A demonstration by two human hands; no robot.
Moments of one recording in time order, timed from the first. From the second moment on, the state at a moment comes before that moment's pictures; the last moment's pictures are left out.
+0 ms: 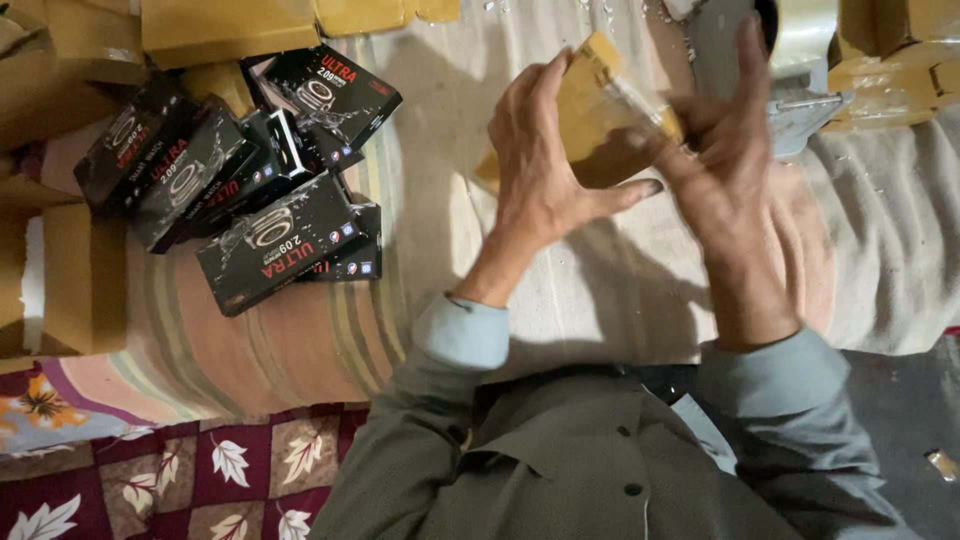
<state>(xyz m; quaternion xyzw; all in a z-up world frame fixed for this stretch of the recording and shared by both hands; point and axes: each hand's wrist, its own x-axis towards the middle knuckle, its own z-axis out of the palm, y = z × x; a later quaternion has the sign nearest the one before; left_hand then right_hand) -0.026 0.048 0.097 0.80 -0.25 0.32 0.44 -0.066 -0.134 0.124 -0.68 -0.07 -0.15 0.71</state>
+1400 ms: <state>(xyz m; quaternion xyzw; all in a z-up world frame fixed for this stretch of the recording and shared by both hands) -0.031 0.001 0.077 0.57 -0.11 0.32 0.74 -0.046 -0.083 0.077 -0.65 -0.13 -0.35 0.66</state>
